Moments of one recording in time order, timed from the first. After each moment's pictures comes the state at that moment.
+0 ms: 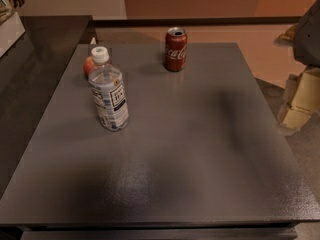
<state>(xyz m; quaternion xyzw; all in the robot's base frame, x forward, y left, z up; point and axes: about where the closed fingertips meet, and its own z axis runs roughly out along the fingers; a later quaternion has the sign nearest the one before) 0.438 -0.217 0.976 -0.60 0.78 -0.03 0.16</state>
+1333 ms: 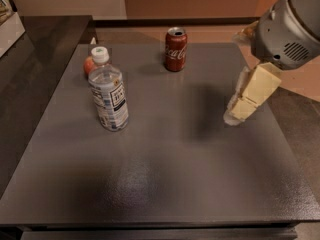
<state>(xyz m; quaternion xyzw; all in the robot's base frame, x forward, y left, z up) 0.459 -0.139 0.975 -0.60 0.75 0.07 0.26</state>
